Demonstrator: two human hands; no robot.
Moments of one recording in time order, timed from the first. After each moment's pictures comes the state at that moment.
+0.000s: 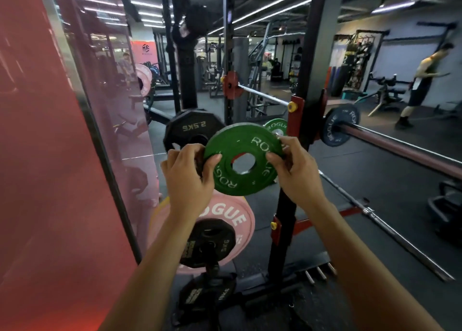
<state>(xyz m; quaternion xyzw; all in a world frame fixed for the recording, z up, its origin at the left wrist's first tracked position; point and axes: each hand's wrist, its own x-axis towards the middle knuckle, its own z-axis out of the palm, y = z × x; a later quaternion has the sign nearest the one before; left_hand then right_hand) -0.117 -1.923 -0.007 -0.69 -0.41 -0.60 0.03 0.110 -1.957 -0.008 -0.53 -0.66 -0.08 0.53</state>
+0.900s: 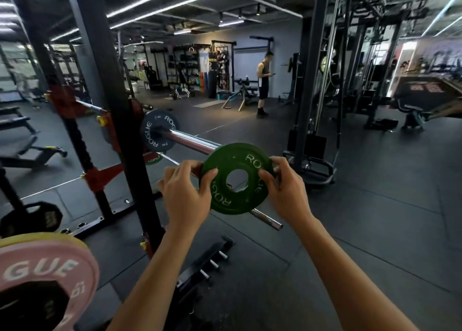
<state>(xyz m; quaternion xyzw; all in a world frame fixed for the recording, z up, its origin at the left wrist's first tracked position) 0.295 -2.091 -0.029 -0.77 -0.25 -0.56 -0.16 0.464 -2.227 -0.045 -0.70 -0.44 -0.18 0.53</state>
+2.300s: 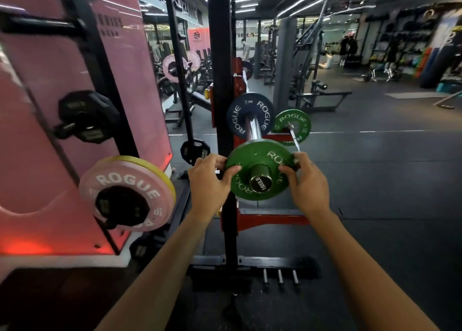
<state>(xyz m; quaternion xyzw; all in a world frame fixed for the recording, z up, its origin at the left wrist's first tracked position) 0.446 -2.015 -0.054 -0.64 -0.53 -0.55 -0.01 0.671 -1.994 -0.071 -0.54 -0.68 0.01 0.49</state>
